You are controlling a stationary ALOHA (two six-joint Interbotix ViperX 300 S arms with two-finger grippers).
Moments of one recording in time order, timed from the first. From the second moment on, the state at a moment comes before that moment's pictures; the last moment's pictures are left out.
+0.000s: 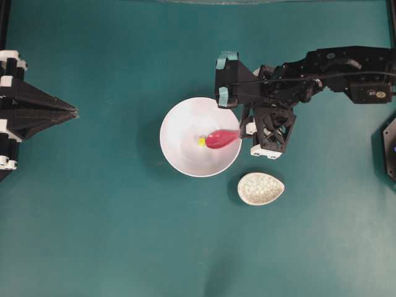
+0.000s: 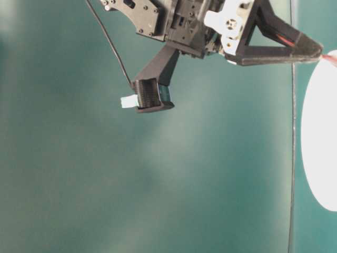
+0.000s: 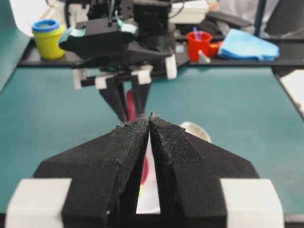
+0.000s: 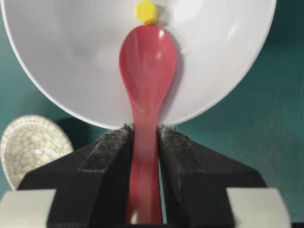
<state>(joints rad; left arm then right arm) 0.00 -0.96 1.17 0.02 -0.25 0.01 -0.20 -0.01 0.52 0.36 0.71 -0.31</state>
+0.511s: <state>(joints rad) 0.00 -0.96 1.17 0.02 -0.25 0.01 -0.17 0.05 0.45 0.36 0.70 -0.34</state>
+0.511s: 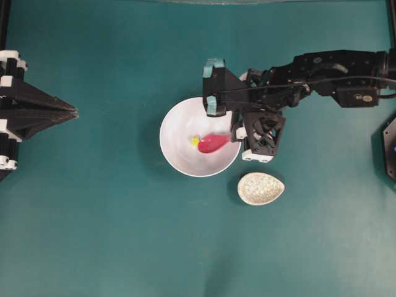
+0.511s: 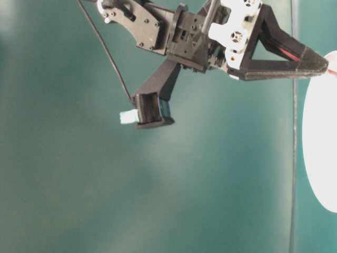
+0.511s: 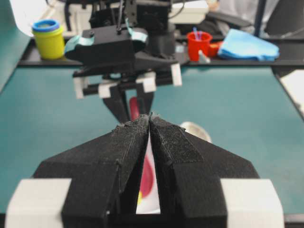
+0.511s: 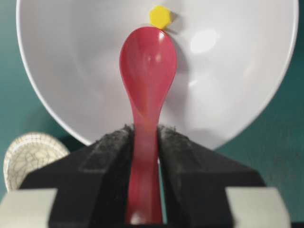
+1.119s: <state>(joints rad) 0.00 -0.96 1.17 0.02 -0.25 0.01 -0.17 0.07 0.44 0.36 0.59 -0.35</state>
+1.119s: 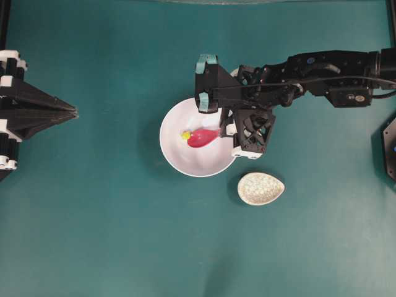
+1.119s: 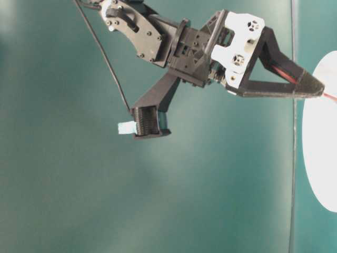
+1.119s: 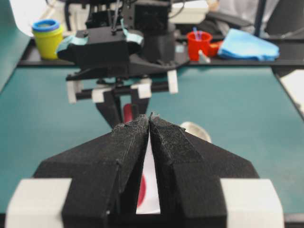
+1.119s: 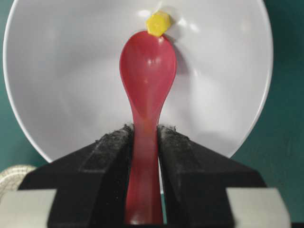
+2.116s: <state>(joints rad) 0.00 -0.96 1.17 0.02 -0.25 0.01 -0.15 0.07 0.51 0.38 0.35 -0.34</state>
